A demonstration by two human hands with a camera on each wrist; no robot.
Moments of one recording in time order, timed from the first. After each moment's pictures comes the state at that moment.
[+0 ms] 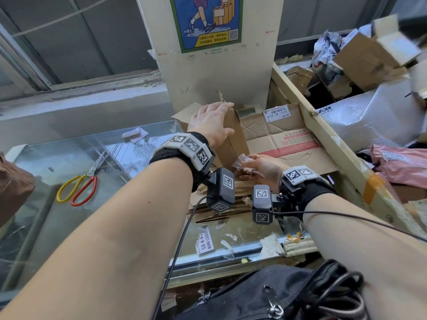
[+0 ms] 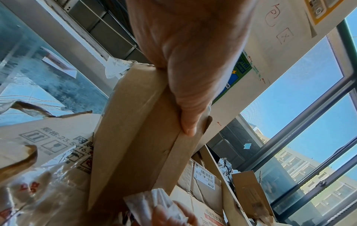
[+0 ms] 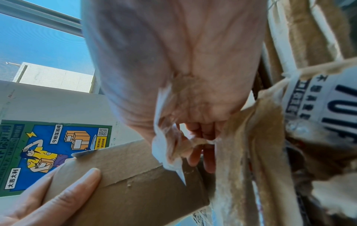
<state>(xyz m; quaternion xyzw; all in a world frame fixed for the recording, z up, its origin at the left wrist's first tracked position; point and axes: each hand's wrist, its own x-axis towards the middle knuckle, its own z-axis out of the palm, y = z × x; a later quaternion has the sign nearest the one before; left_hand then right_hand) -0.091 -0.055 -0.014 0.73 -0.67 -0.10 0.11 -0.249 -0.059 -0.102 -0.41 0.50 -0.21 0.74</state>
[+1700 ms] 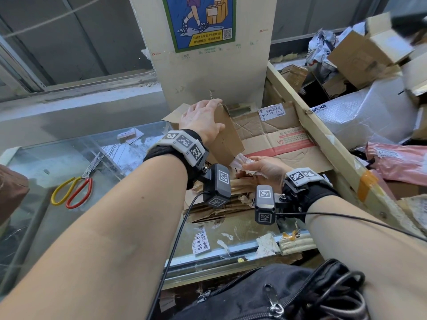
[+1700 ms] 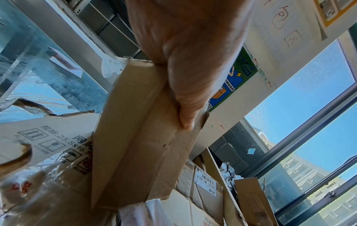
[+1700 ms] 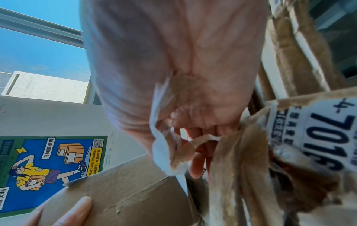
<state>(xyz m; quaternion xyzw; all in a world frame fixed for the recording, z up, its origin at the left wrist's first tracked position) -0.090 -0.060 -0.010 0.76 -0.63 -0.10 0.12 -0.268 -0.052 -0.097 -0.39 0.46 -0.20 0.77</state>
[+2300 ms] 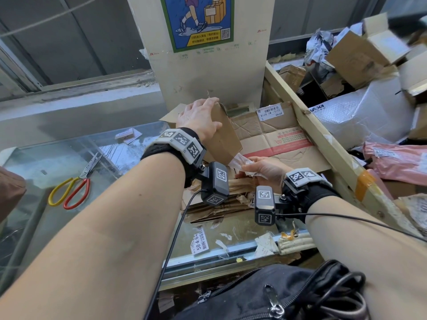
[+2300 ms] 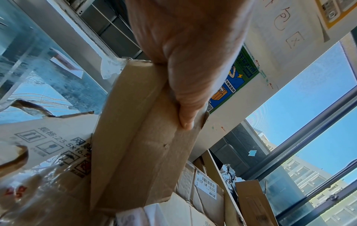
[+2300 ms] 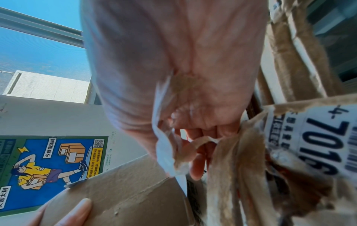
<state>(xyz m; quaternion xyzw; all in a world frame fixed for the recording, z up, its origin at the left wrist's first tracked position) -0.088 -0.061 -0.007 0.77 -0.62 -0.10 0.12 -0.272 -0.052 -0.095 -0.40 0.47 -0.18 0.76</state>
